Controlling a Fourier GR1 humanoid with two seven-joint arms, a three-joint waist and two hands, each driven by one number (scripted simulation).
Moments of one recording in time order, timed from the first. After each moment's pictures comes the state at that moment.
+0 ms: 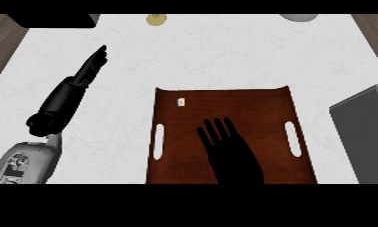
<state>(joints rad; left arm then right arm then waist) -0.22 0.36 -0.11 -1.53 -0.02 -0.10 -0.08 -0.33 -0.32 0.92 -1.77 0.89 0.46 0.74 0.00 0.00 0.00</state>
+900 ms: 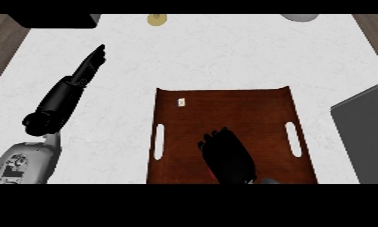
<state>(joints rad) -0.21 0.32 -0.05 -1.55 -0.06 -0.17 -0.06 -0.30 -0.28 0.89 -1.60 1.13 0.26 0.40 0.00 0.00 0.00</state>
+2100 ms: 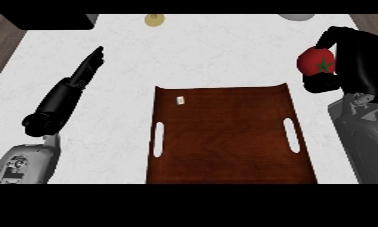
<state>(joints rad) -0.20 0.30 -0.02 -1.54 -0.08 -0.18 -0.07 -0.47 -0.42 0.11 -1.66 1.04 0.13 0.70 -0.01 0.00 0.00</state>
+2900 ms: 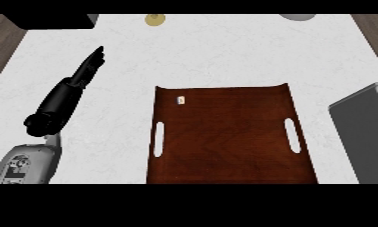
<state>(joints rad) -0.20 0.28 -0.01 -1.54 -0.10 -0.19 -0.08 -0.36 -0.62 -0.37 -1.67 0.94 0.08 0.73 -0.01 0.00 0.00</state>
